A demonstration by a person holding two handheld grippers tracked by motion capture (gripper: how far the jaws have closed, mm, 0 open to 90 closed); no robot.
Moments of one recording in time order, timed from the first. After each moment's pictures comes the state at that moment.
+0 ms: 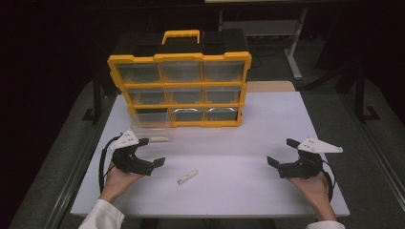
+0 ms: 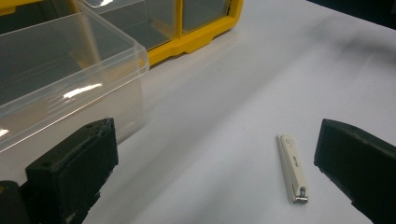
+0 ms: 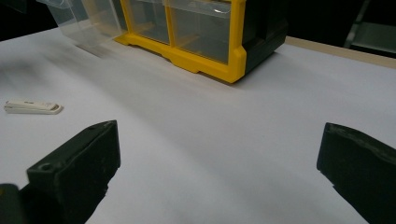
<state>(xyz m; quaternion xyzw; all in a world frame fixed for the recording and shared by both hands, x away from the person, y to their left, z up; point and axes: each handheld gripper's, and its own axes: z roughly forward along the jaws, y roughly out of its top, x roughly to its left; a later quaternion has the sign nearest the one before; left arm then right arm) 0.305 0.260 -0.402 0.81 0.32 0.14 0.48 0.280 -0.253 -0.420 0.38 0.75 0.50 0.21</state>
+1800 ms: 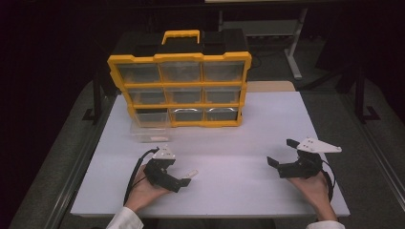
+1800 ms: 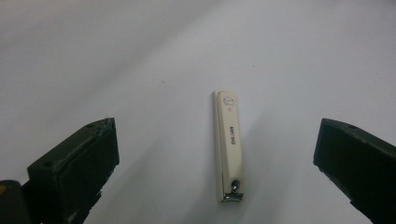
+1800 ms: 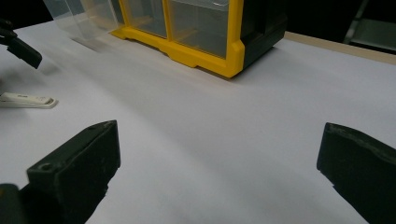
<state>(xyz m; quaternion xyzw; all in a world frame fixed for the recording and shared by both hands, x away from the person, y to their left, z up) 0.292 0.186 -0.444 0.87 0.31 0.05 0.38 0.282 -0.254 -0.423 0.38 0.75 0.49 0.22</state>
